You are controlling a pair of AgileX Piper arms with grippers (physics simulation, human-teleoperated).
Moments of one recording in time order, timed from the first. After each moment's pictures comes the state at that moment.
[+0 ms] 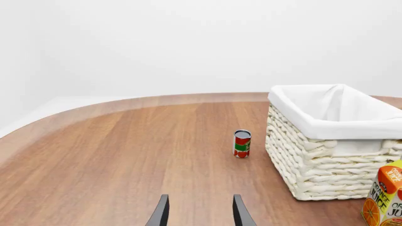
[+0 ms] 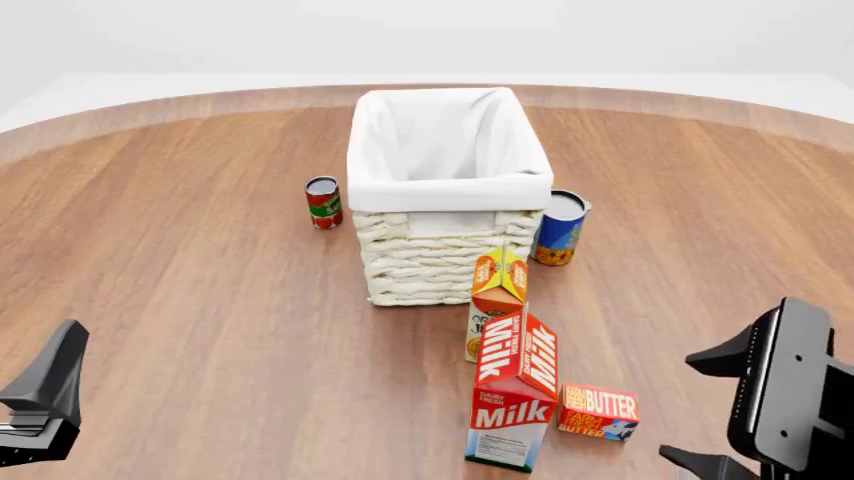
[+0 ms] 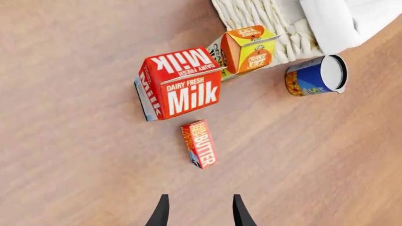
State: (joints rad) left arm 0.00 0.01 0.00 0.00 0.00; right arm 0.54 0.64 -0.52 0.87 -0.62
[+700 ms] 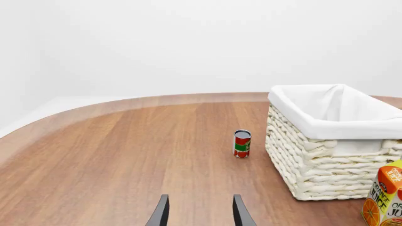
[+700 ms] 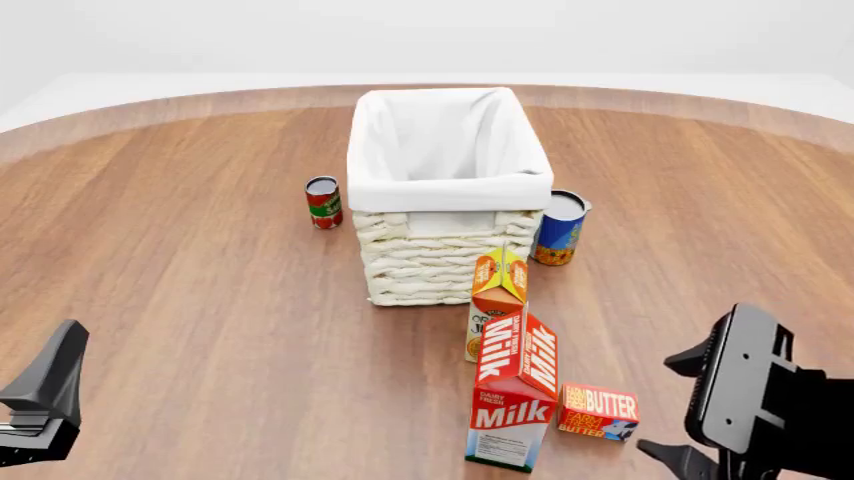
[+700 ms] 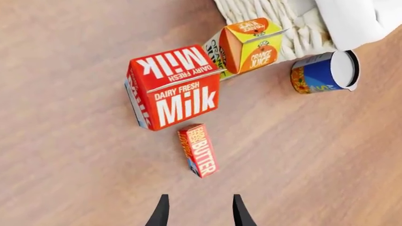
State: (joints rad) left arm 0.00 0.01 0.00 0.00 0.00; right arm 0.50 0.74 -0.45 0.72 -0.63
